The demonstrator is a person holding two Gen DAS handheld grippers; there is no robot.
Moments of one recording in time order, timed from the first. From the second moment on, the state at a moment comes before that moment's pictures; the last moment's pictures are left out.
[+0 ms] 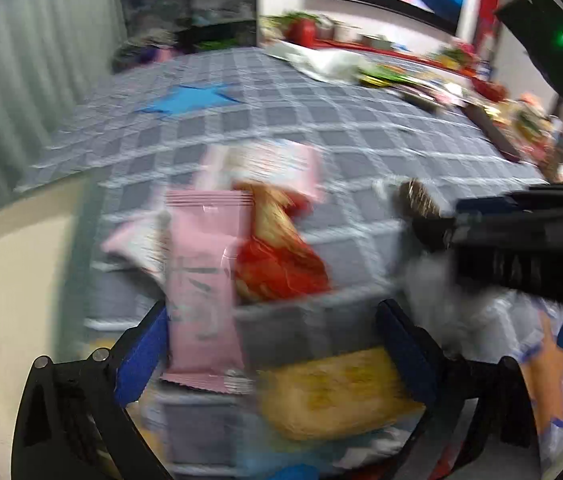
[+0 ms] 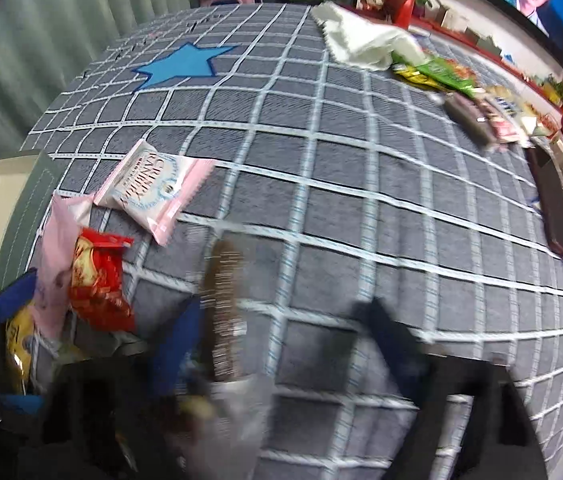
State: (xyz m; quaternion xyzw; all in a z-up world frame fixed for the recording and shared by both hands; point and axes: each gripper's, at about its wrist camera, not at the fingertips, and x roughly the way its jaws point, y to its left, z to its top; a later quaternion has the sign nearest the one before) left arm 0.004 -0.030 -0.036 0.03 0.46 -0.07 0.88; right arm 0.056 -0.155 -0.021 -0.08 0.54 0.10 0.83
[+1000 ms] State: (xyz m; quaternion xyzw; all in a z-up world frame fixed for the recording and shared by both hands) left arm 0.050 -0.100 -0.026 -0.02 0.53 -0.01 0.85; right arm 0.015 -0.262 -0.012 -0.04 0.54 0.05 0.84
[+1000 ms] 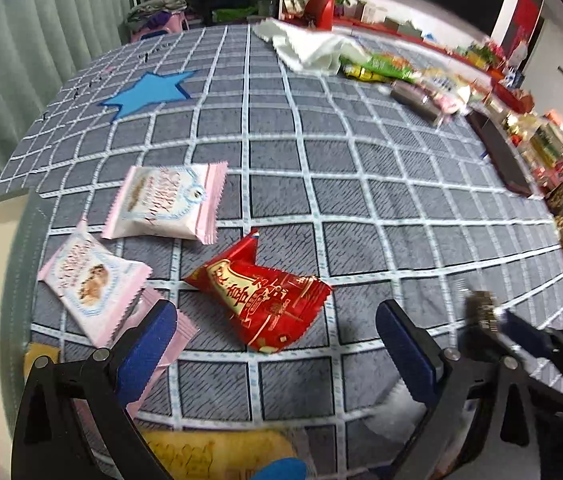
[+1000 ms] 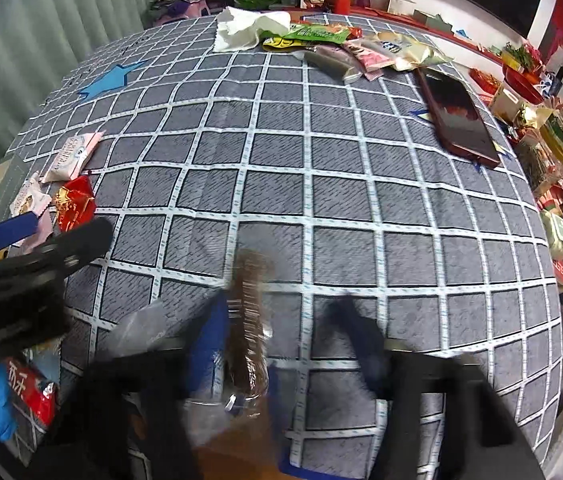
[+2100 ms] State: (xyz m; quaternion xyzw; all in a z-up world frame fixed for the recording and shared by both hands) left arm -0.020 -0.105 0.043 -0.01 0.43 -0.13 0.90; right arm -0.026 -0.328 0.004 0.14 0.53 0.10 0.83
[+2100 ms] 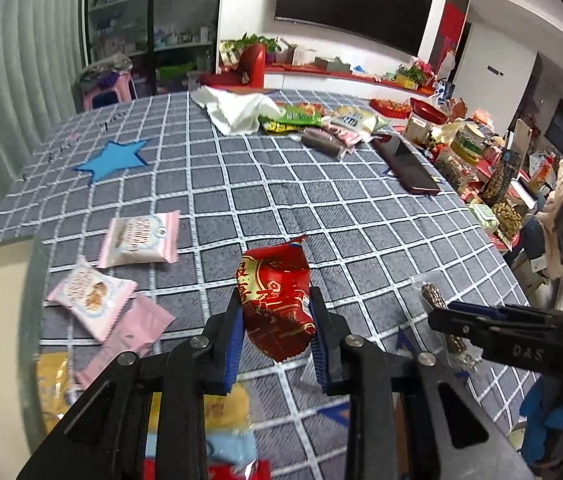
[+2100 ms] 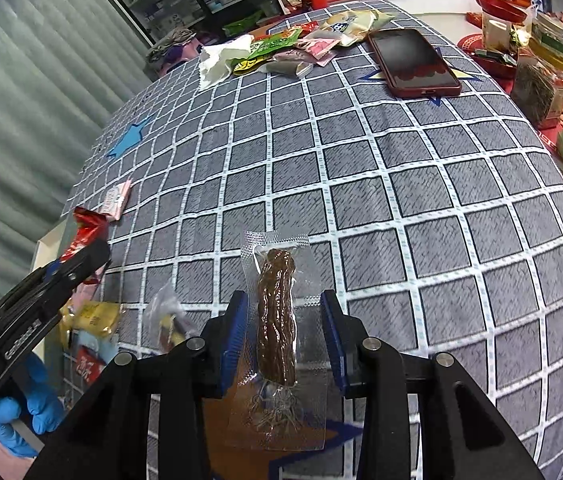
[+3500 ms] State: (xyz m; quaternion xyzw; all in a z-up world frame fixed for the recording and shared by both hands) left arm -0.115 0.172 0.016 -0.11 0.43 0.08 0.90; right arm -0.036 0.043 0.048 -0.05 0.53 0.33 0.78
